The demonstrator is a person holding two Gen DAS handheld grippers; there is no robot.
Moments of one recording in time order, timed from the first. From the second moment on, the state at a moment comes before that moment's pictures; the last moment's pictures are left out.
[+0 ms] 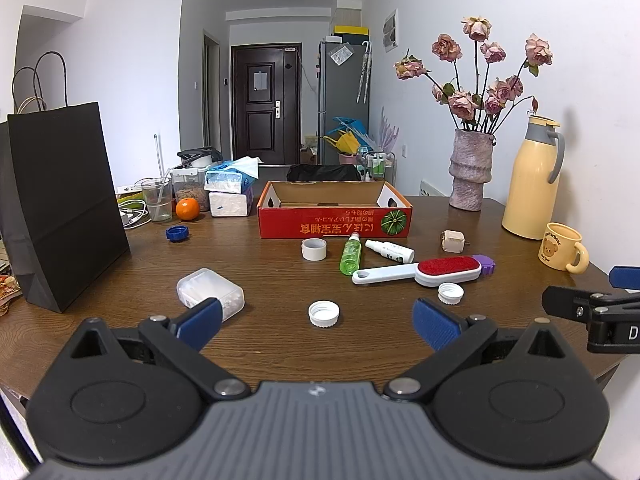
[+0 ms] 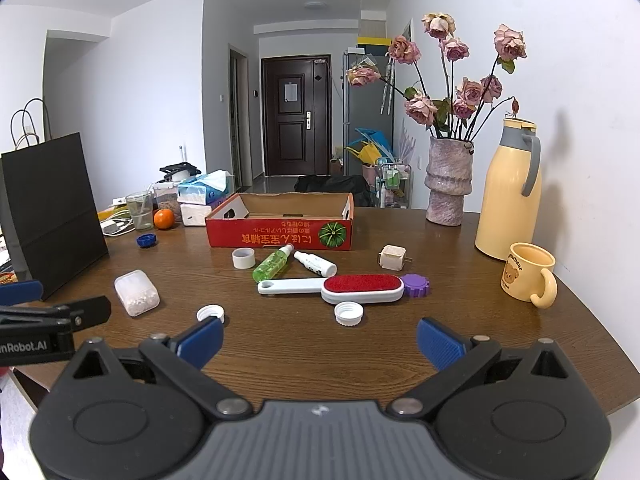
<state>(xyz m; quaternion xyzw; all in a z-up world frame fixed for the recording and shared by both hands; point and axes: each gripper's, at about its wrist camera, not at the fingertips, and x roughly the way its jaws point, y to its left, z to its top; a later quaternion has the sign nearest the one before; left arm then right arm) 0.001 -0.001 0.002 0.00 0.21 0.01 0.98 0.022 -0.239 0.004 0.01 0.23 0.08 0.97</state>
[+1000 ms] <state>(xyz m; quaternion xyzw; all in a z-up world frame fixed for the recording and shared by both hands) 0.001 -0.001 0.003 0.00 0.21 0.01 0.98 0.022 -0.238 0.004 0.01 0.23 0.08 0.97</state>
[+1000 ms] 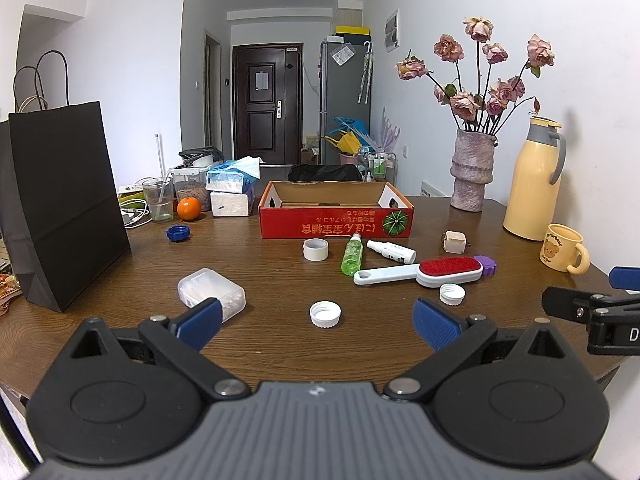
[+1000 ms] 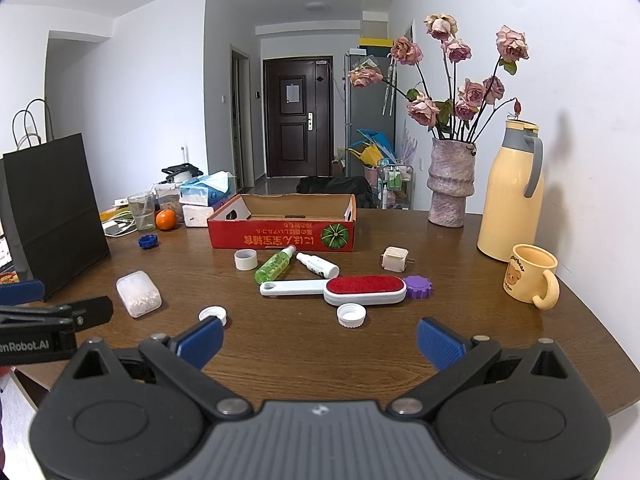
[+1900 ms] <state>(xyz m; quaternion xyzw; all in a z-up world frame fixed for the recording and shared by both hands) 0.056 0.030 -0.025 -0.03 0.23 0.04 0.97 0.071 -0.220 -0.024 0.00 0.24 0.09 0.97</state>
